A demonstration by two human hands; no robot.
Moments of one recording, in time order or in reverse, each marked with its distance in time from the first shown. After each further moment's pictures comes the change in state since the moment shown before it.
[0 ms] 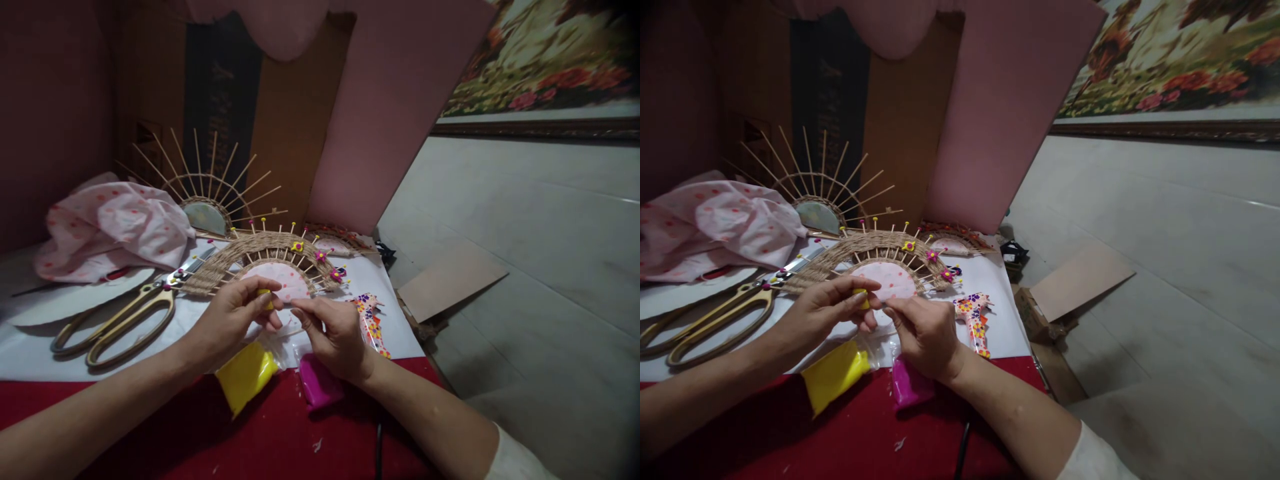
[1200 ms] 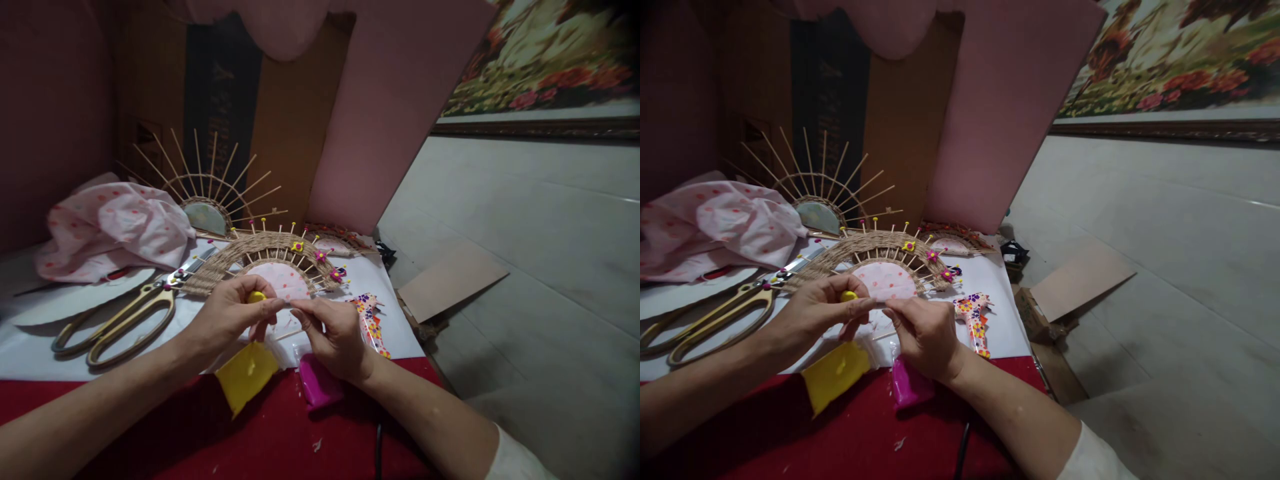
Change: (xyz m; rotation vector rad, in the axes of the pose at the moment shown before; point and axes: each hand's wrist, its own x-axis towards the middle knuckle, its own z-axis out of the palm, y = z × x) left_hand -0.001 0.005 0.000 0.037 -0.053 -0.027; right_hand 0.000 0.000 0.000 0.000 -0.007 0.013
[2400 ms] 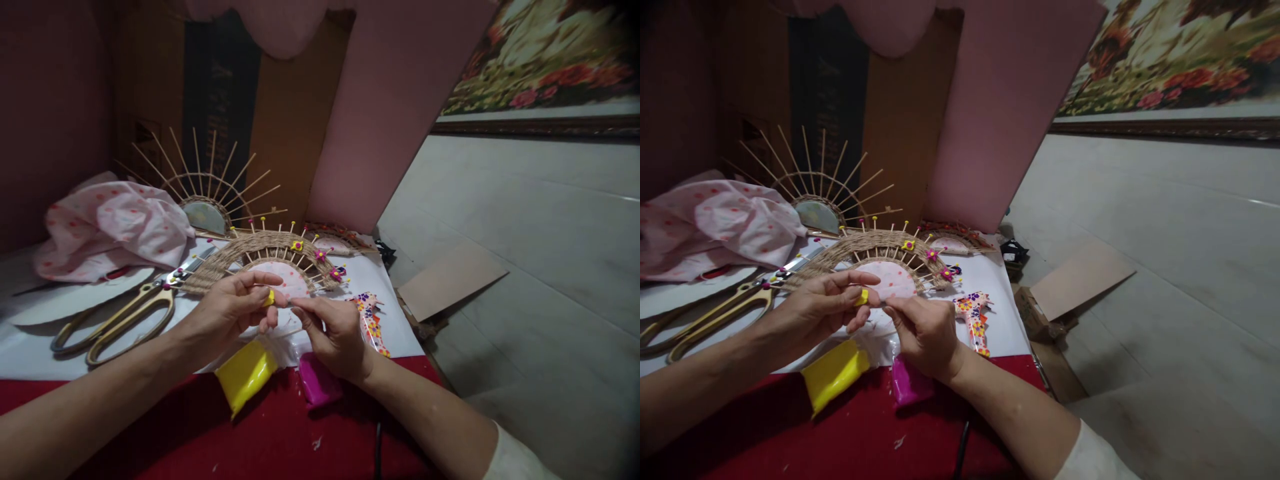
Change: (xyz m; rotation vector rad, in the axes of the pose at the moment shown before) left_hand 0.003 -0.001 -0.005 -0.416 -0.069 -0.110; right_hand -0.001 0.000 0.000 0.013 0.027 0.005
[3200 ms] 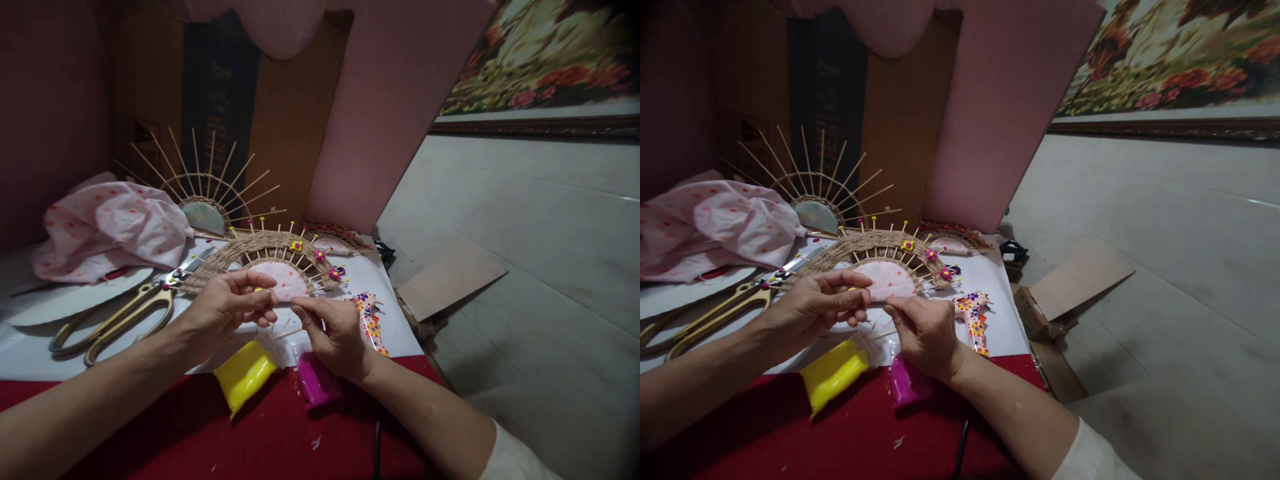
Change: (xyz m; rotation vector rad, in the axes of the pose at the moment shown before) left_hand 0.002 0.001 -0.006 0.028 0.083 -0.026; right_hand 0.000 0.001 0.000 -0.008 0.023 -0.008
